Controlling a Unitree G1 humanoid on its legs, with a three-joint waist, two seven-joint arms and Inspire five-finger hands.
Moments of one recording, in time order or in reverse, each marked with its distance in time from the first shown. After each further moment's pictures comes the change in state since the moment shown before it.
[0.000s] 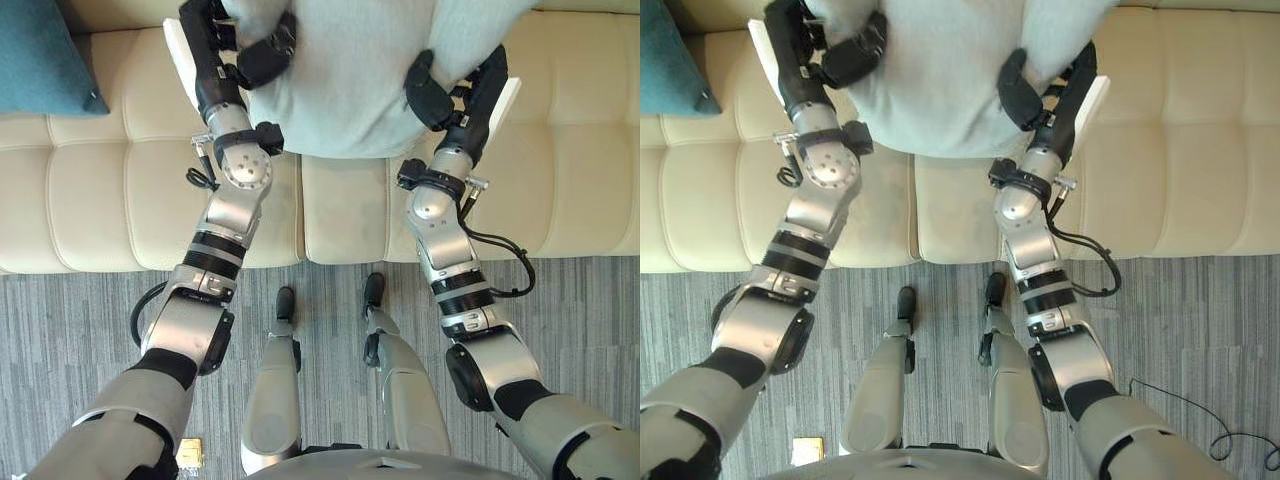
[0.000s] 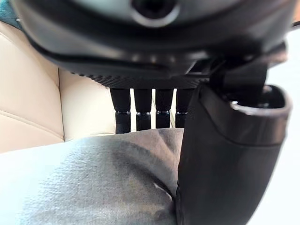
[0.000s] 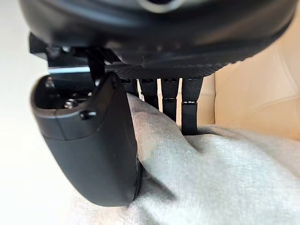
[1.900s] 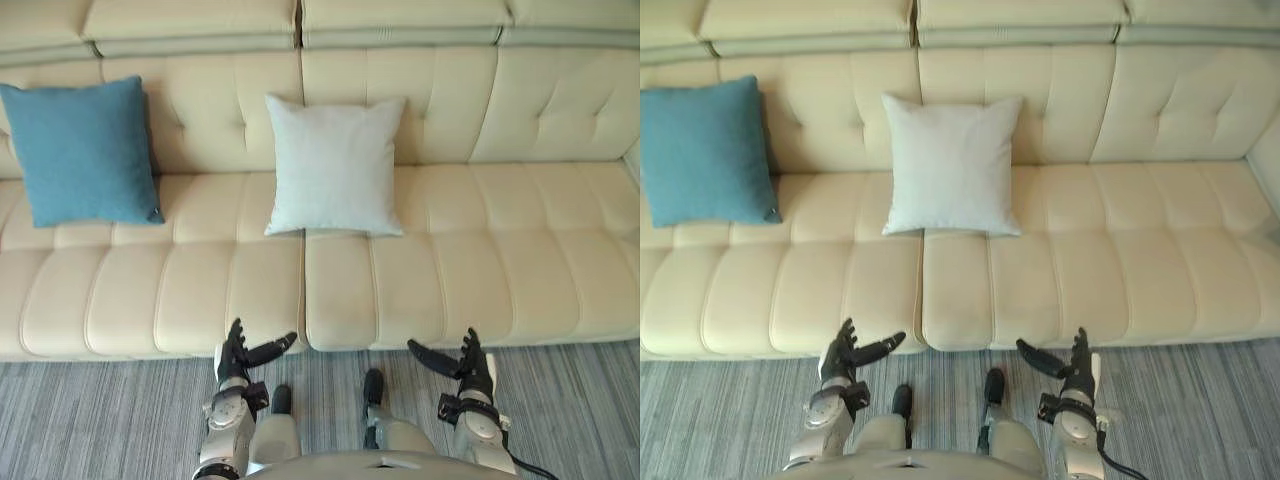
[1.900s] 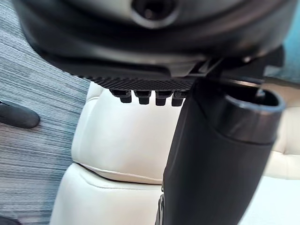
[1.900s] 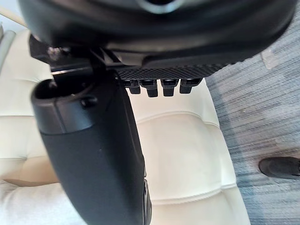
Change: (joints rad) left arm 1.093 -0.263 0.244 0.015 -0.158 -0.046 -0.480; right arm 0.995 0.050 -0.221 0.069 0.179 -0.073 0.495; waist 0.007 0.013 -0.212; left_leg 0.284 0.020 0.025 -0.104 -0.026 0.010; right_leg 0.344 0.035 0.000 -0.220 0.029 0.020
